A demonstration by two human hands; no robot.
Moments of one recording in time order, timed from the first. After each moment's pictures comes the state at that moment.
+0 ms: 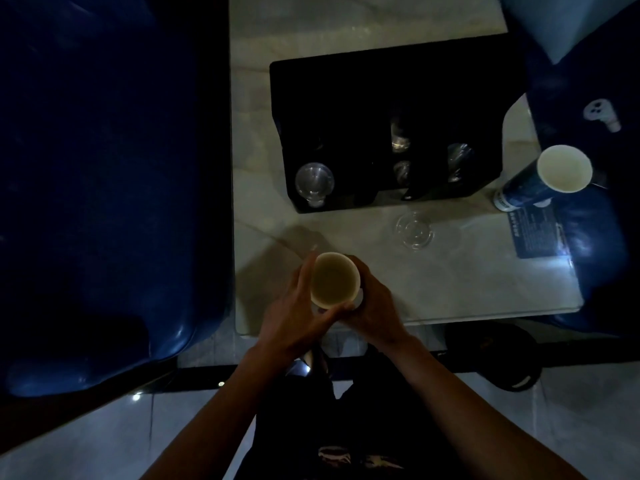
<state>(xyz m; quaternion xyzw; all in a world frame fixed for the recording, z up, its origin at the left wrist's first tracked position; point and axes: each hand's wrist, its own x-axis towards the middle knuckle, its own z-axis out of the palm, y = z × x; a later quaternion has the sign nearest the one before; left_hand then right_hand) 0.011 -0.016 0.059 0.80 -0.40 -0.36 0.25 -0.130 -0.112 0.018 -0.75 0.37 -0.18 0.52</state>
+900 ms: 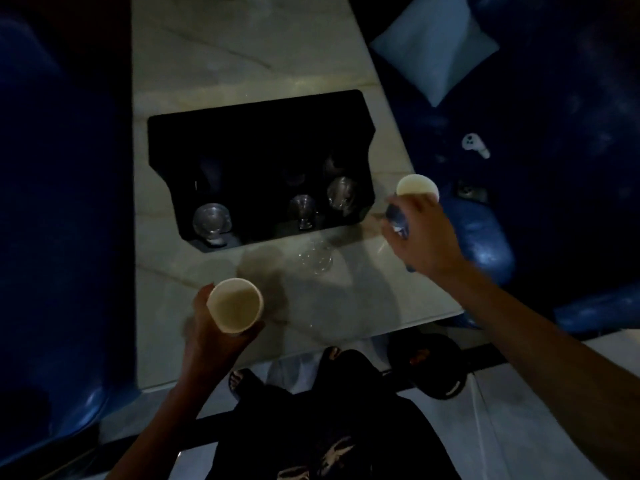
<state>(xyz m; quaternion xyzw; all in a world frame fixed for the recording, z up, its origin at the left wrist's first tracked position) -0.041 -0.056 0.047 0.85 -0.33 -0.23 0.33 -0.299 -0.345 0.095 -0.88 0.43 -0.18 0.12</state>
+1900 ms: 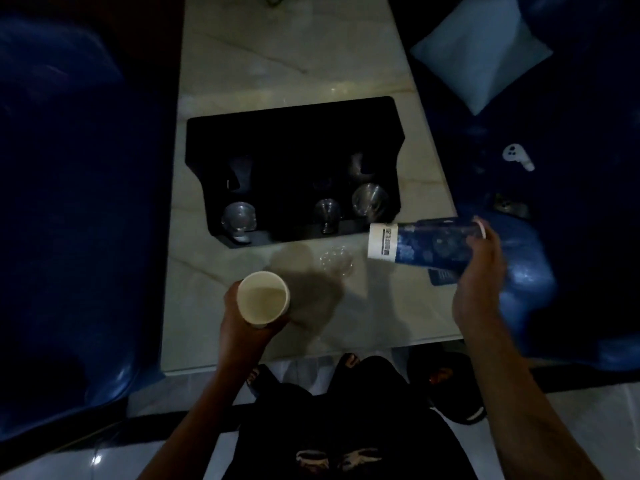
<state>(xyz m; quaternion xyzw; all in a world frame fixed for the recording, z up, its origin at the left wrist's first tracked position) -0.060 -0.065 0.030 0.85 -0.26 -0.23 0.40 -0.316 -0.316 0.091 -0.42 0.60 -0.46 0.50</state>
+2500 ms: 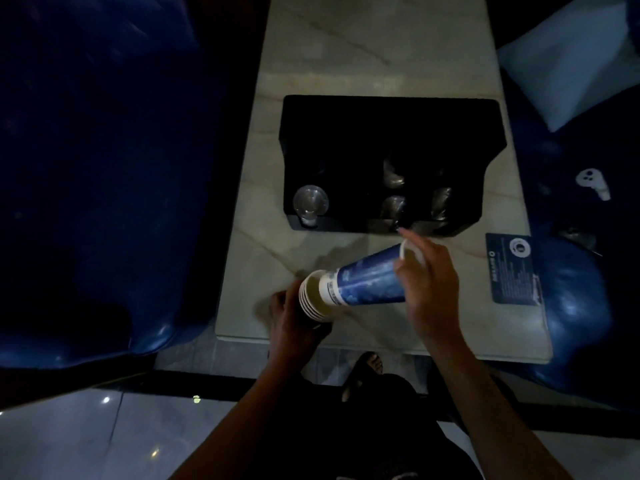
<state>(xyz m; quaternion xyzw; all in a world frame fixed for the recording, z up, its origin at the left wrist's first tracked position) -0.051 -0.017 -0.002 0.86 -0.29 -0.21 0.35 -0.181 -0.197 0.113 -0.70 0.44 -0.28 0.49</state>
